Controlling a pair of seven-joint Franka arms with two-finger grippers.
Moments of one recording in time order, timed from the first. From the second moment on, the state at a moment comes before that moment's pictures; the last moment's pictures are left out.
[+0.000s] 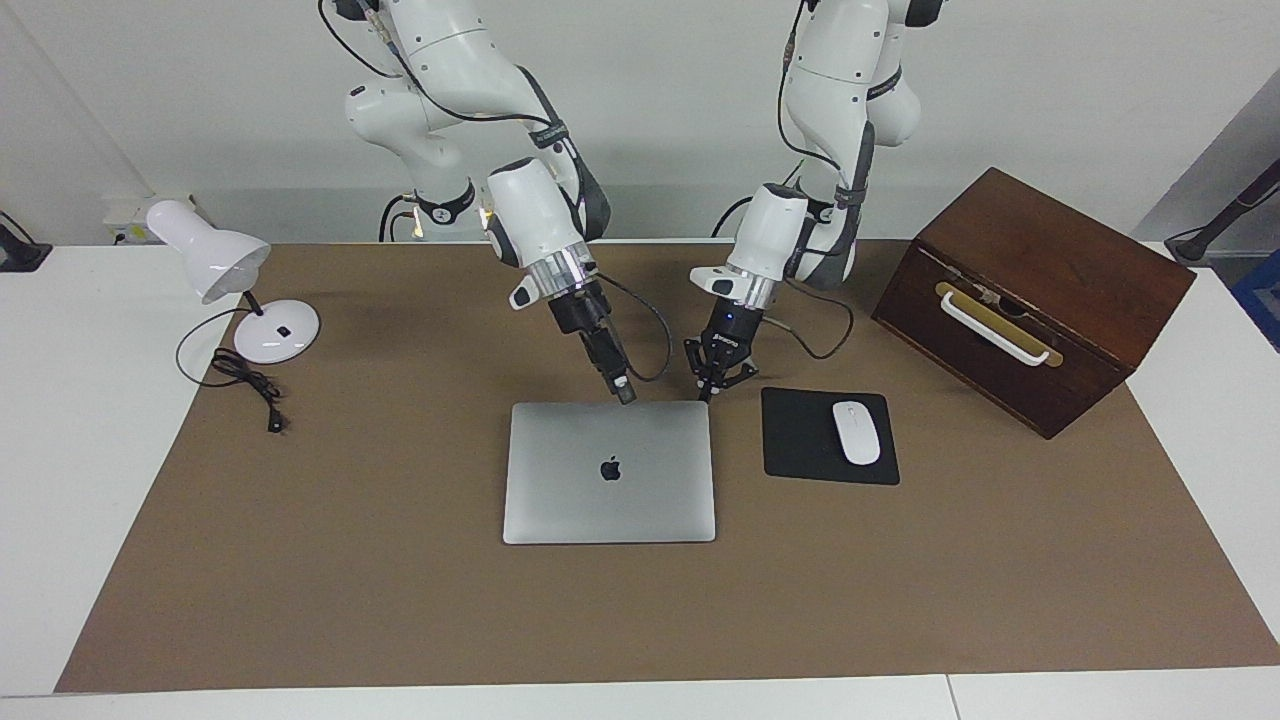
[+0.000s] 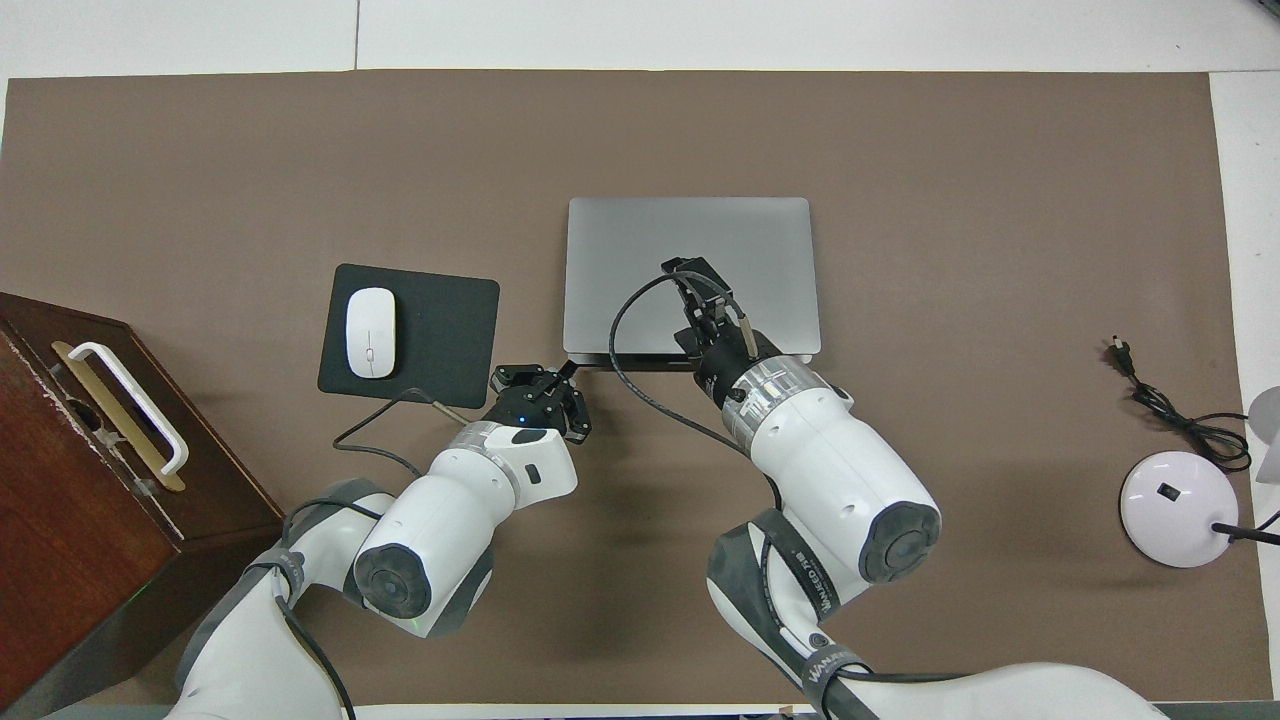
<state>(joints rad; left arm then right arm) -0.65 0.24 0.03 -2.51 -0.02 3.48 0.10 0.47 0.19 0.08 -2.30 0.04 3.38 1.73</state>
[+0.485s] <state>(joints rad) -0.65 0.27 0.03 -2.47 -0.02 3.48 0.08 0.51 0.18 0.08 -2.41 0.06 3.46 1.78</state>
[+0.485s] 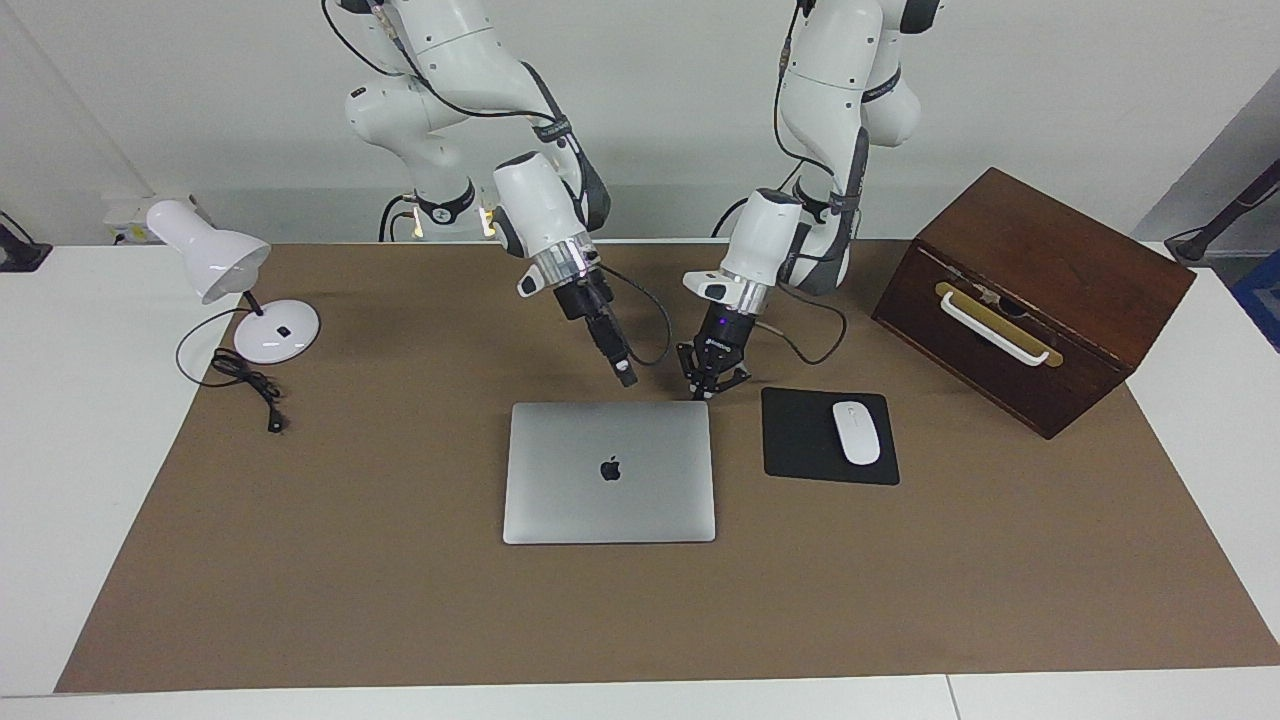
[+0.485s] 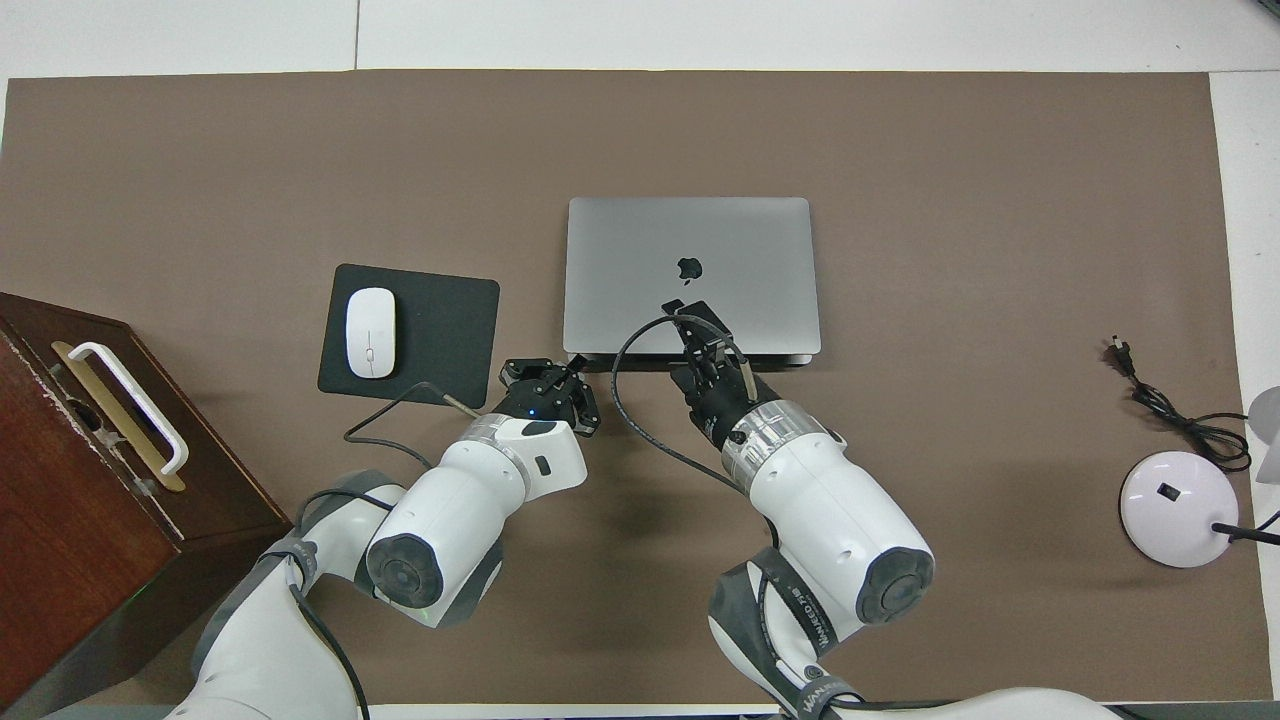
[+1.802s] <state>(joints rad) -0.64 0.33 0.04 -2.41 -0.02 3.48 0.07 0.51 0.26 0.08 -2.41 0.06 3.48 1.78</state>
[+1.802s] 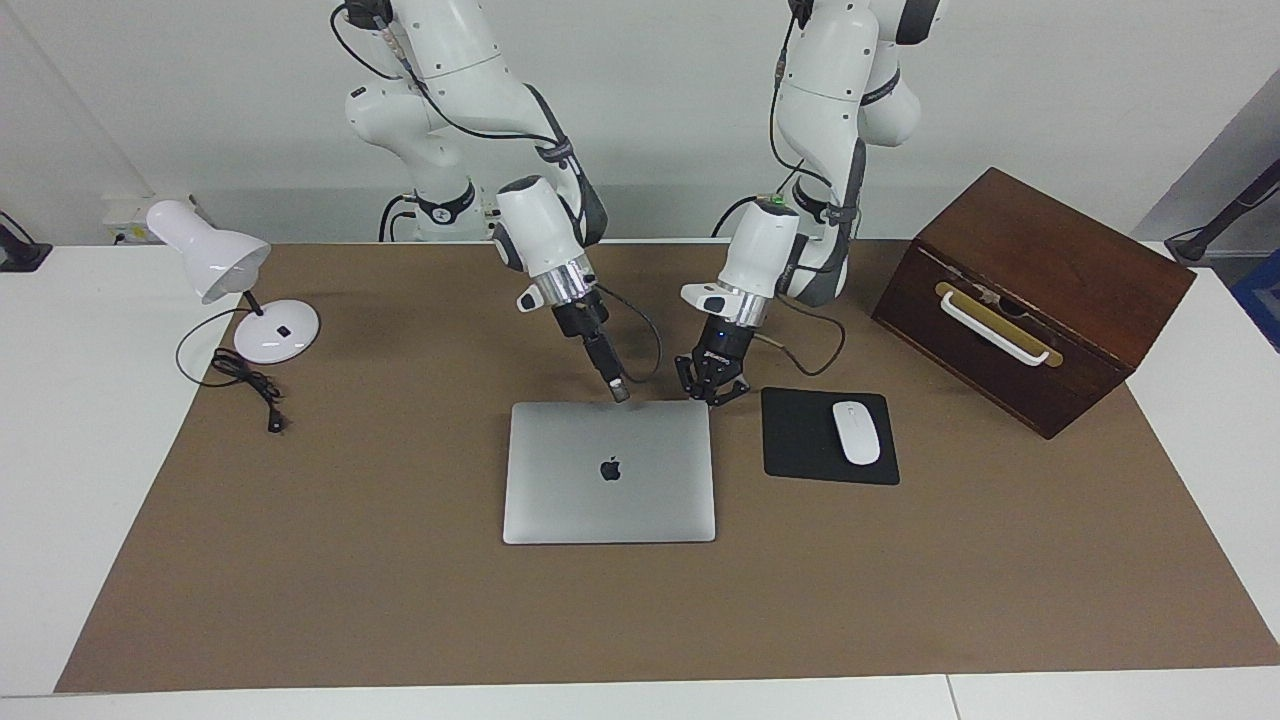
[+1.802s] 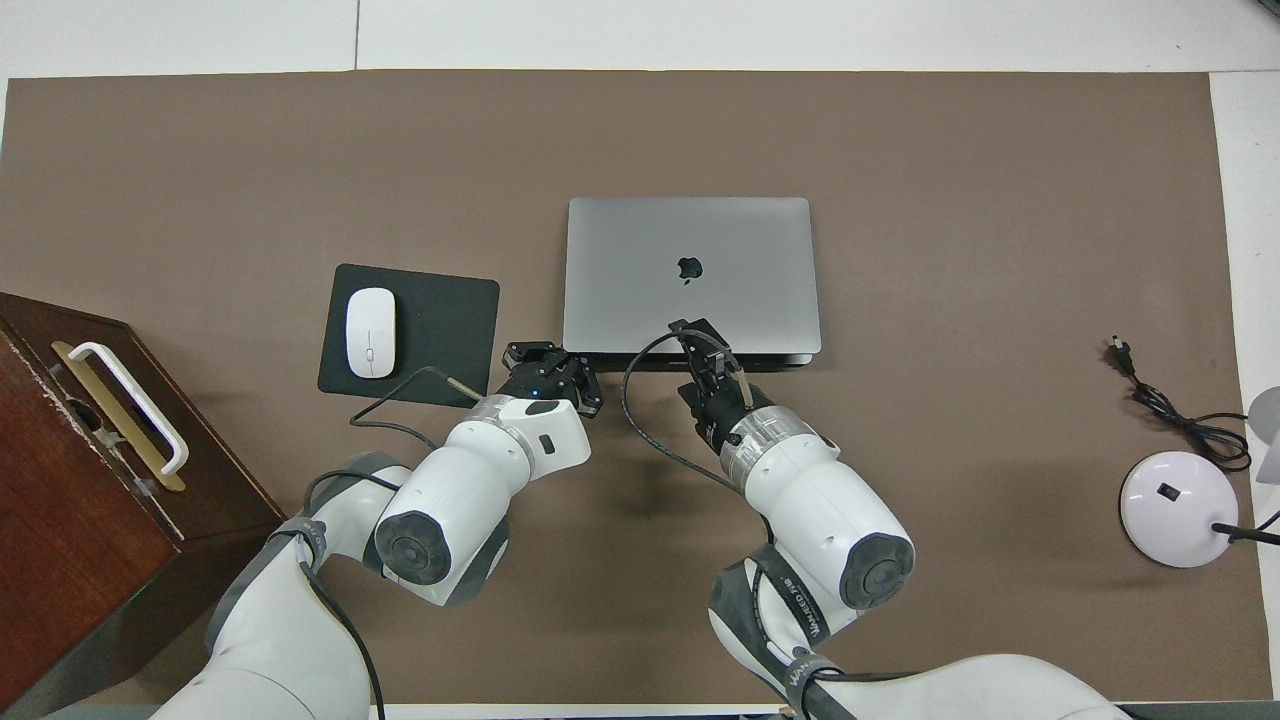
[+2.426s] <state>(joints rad) -0.64 0.34 0.04 -2.39 -0.02 3.49 0.07 0.47 0.32 0.07 -2.31 0.06 3.47 1.75</state>
